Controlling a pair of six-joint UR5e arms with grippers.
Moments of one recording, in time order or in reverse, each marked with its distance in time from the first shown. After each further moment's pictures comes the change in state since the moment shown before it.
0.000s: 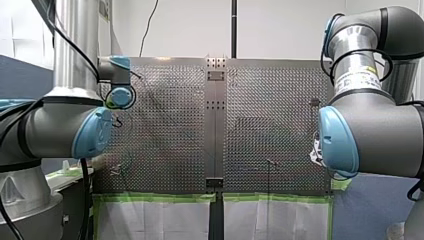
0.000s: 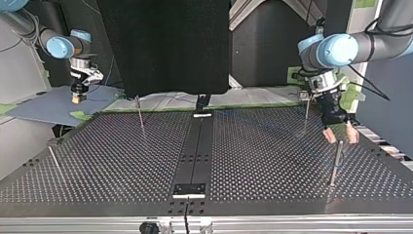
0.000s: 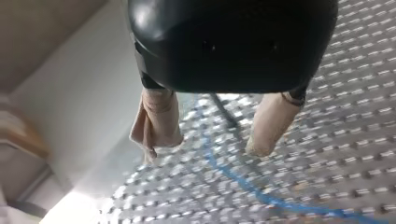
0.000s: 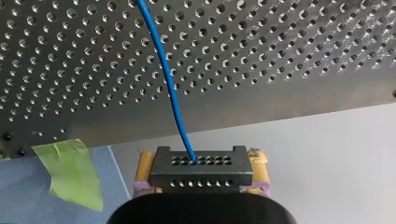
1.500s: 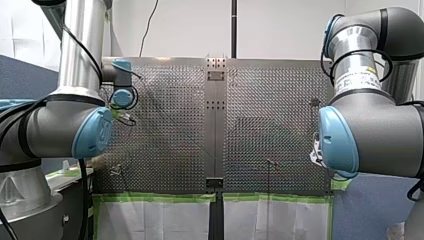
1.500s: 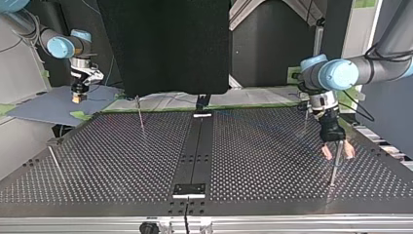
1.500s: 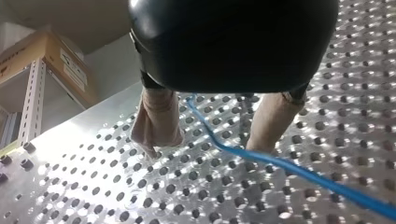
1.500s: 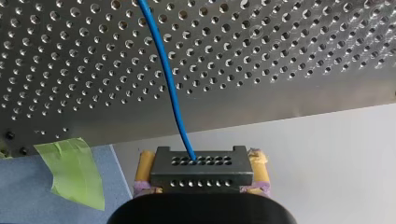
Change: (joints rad) left arm 0.011 -0.127 0.145 -0.030 0.061 -0.345; right arm 0.000 0.005 0.000 -0.002 0.001 -0.003
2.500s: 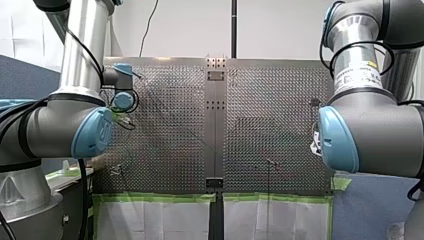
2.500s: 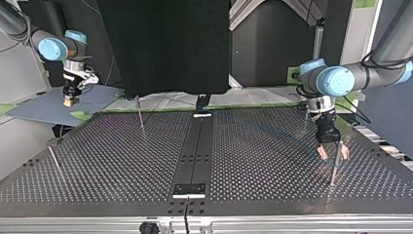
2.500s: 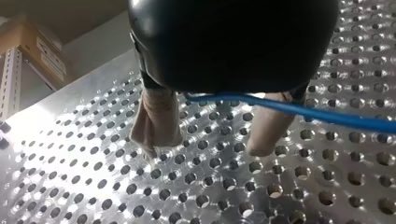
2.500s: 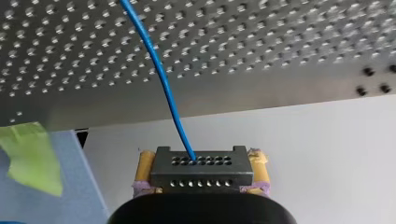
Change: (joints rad) left arm -0.002 -0.056 0.034 -0.020 0.011 0.049; right arm 0.010 -0.095 0.006 0.081 0.062 -0.044
